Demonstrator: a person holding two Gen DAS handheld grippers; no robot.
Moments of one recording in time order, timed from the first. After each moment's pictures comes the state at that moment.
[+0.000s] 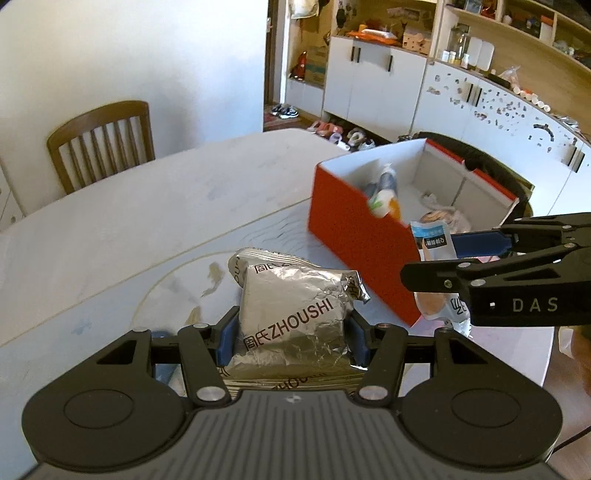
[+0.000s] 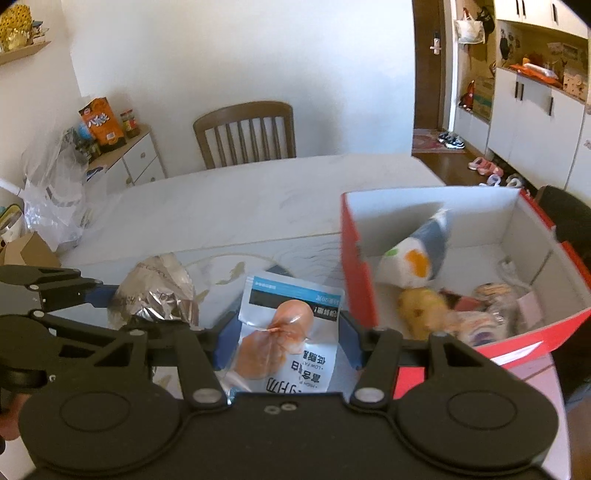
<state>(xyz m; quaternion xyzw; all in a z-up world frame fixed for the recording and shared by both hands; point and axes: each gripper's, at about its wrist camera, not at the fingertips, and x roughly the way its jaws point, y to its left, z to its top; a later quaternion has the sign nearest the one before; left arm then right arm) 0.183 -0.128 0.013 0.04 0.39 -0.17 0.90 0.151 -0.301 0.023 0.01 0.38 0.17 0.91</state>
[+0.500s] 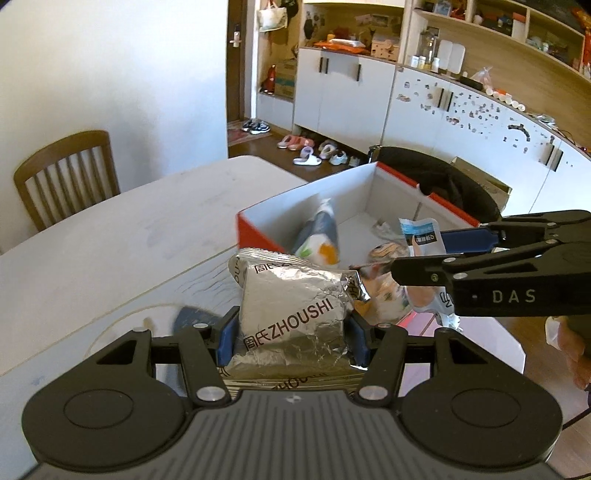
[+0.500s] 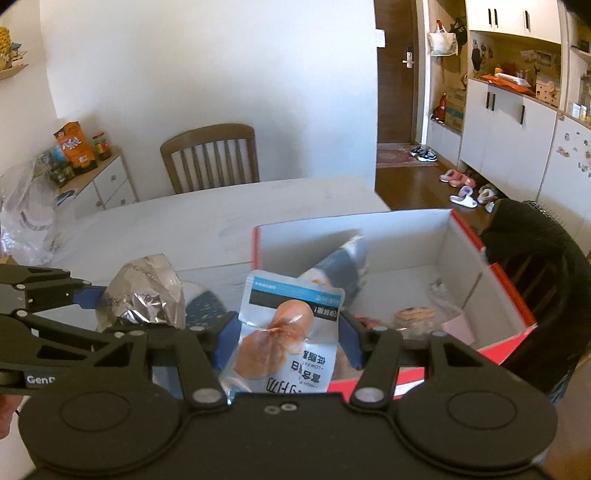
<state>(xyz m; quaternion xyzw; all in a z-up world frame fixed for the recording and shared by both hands) 0.207 -0.214 0.033 0.05 0.37 -0.21 0.90 0.172 -0.384 0.038 0.01 0.36 0.13 0.92</state>
